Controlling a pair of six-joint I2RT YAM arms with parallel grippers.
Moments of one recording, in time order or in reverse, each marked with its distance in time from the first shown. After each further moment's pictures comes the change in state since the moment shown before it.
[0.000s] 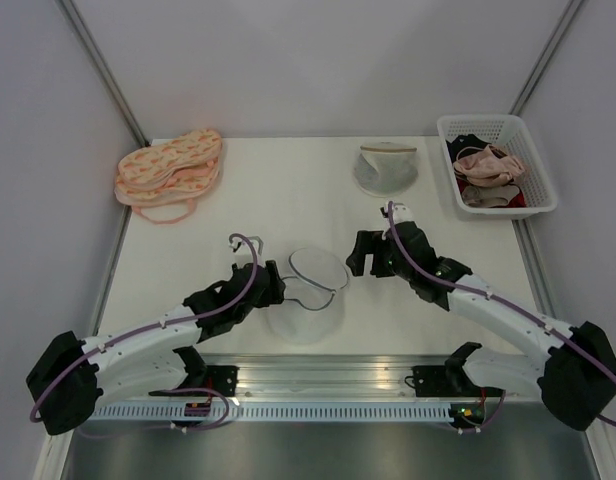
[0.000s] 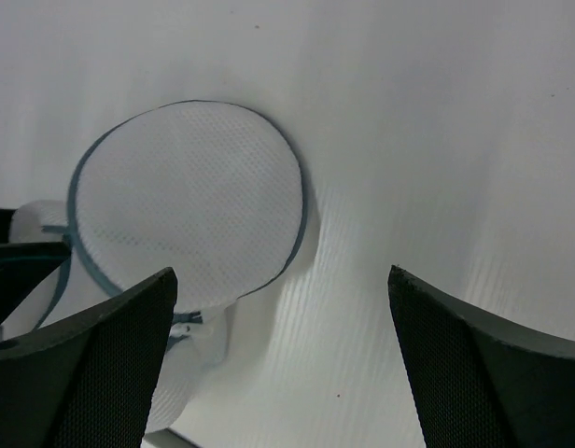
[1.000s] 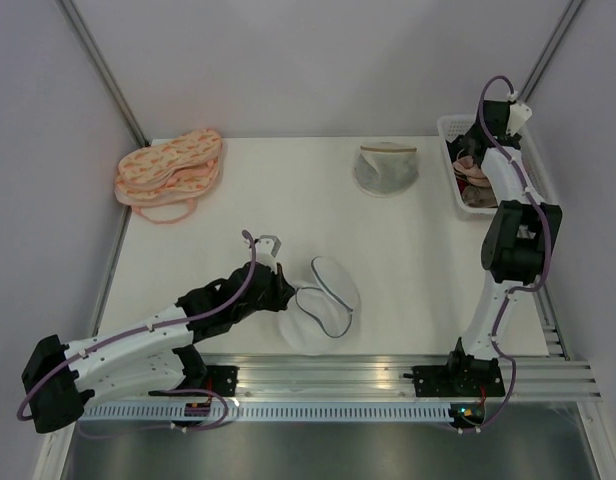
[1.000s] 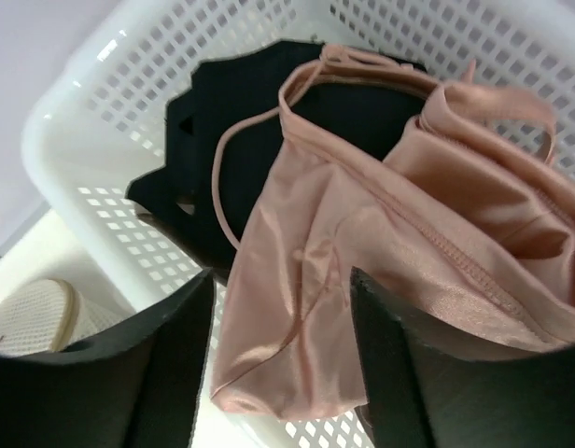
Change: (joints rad) left arm -0.094 -0.056 0.121 -0.069 0.180 0.041; right arm -0.775 0.924 1.122 -0.200 0.328 -0.012
